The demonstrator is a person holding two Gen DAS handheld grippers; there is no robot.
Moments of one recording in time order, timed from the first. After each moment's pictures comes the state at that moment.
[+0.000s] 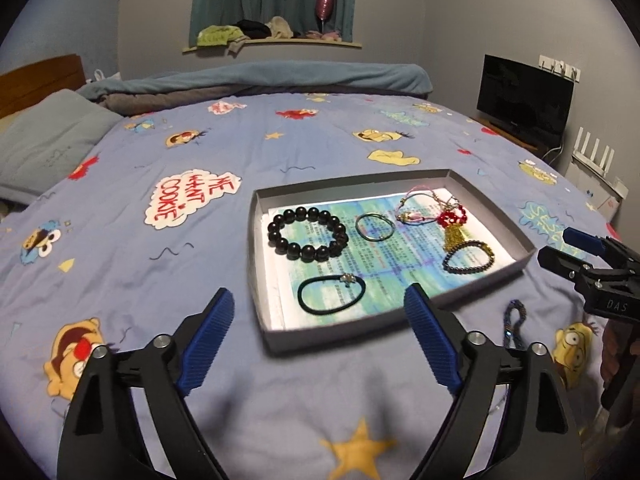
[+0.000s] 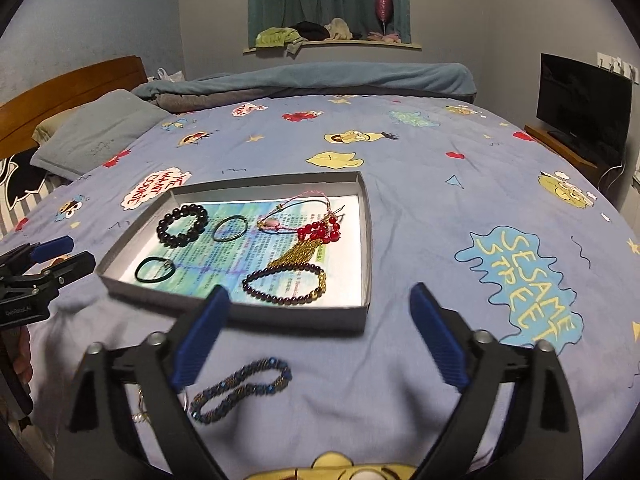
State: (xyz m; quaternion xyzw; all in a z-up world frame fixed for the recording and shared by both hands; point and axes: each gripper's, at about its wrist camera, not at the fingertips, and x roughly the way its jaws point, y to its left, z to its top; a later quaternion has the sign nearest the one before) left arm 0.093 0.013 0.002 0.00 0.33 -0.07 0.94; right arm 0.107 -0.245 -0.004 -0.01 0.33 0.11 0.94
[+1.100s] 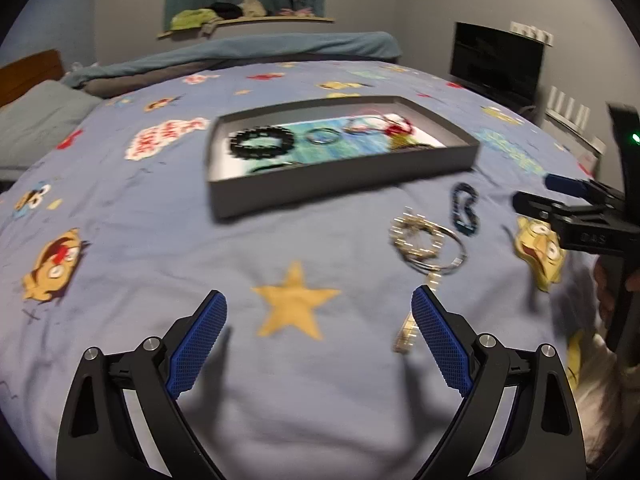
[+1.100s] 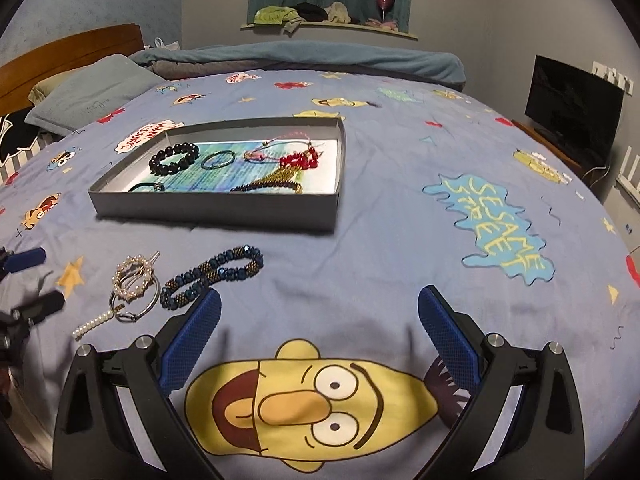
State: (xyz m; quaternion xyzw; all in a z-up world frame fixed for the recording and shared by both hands) left arm 0.010 -0.018 -0.051 0.03 0.37 -0.12 0.92; right arm 0.052 -0.260 -0.038 -0.06 0.36 0.08 0.93
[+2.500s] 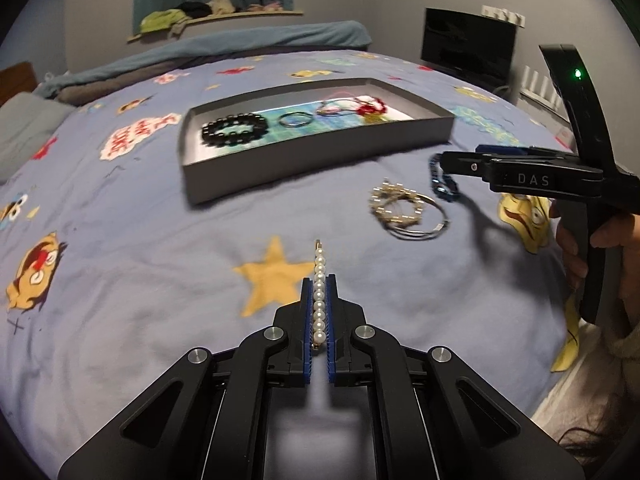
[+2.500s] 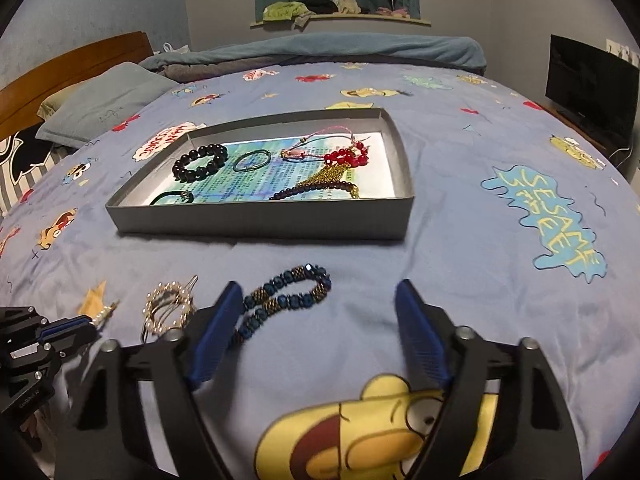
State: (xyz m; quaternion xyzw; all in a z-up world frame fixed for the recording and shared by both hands) left arm 0.003 -0.008 -0.062 0.04 0.38 -0.16 0.91; right arm 0.080 -0.224 -0.049 -0.02 0.37 0.11 0.92
